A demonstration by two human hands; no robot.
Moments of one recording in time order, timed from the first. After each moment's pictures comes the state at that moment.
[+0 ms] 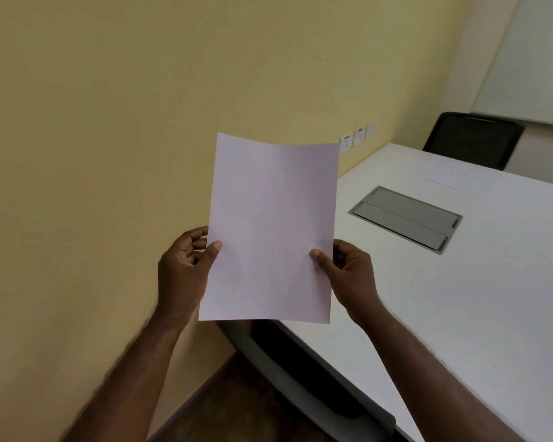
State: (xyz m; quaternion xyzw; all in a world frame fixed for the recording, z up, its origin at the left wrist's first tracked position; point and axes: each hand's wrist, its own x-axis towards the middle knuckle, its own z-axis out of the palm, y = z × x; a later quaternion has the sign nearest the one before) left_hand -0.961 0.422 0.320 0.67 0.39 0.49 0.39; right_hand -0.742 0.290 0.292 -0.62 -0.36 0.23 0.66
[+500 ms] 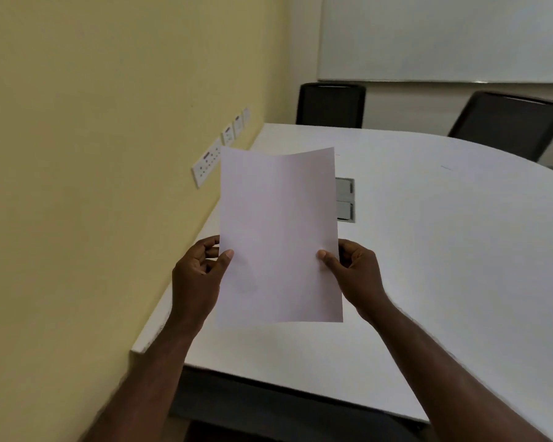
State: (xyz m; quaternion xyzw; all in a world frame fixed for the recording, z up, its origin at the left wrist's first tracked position) left_hand -0.771 0.538 0.285 0.76 0.21 0.33 0.52; right_hand -0.646 0.313 0.268 -0.74 -0.14 0.07 0.65
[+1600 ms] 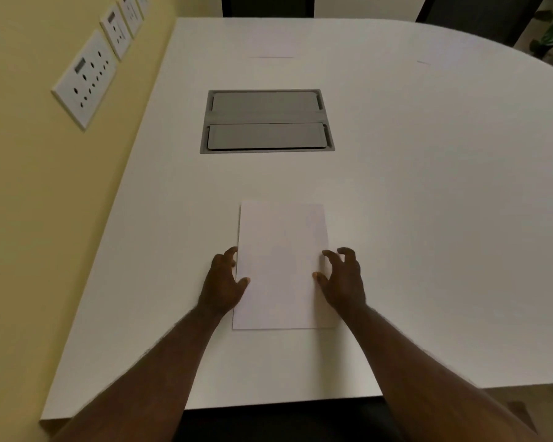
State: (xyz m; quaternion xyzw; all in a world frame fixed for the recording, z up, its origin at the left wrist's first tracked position) left_hand -0.608 0.594 -0.003 0.92 0.15 -0.04 0.37; right_hand -0.566 0.348 -0.008 -0.96 0.01 0.10 0.27
